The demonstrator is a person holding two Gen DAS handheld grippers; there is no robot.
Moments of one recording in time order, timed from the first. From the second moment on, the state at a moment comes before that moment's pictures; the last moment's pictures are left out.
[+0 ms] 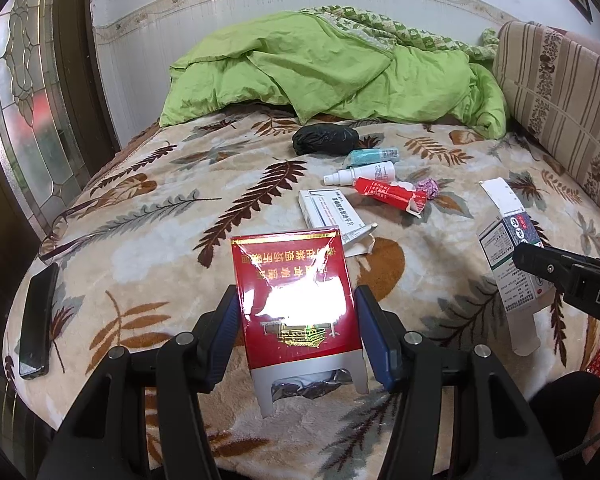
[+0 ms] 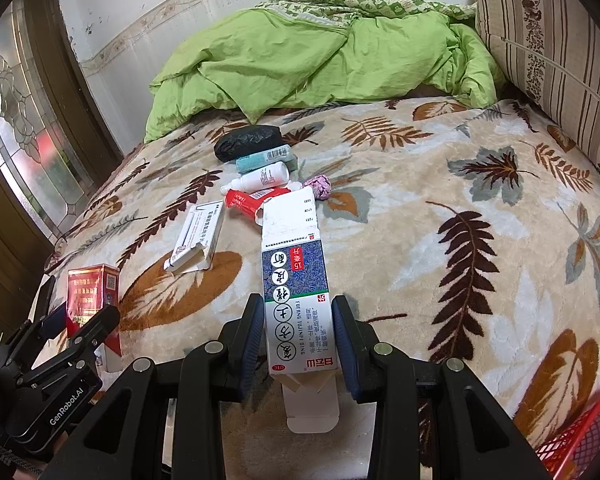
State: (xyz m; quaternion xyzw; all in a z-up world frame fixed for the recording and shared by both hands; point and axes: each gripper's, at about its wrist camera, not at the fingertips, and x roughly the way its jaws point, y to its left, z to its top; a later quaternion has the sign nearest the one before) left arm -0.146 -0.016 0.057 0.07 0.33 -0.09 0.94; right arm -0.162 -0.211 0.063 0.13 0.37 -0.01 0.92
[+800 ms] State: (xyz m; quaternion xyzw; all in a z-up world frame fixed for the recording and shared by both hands) left arm -0.166 -0.022 0.078 0.07 0.33 -0.10 0.94; right arm -0.203 -0.198 0.093 0.16 0.36 0.02 0.92
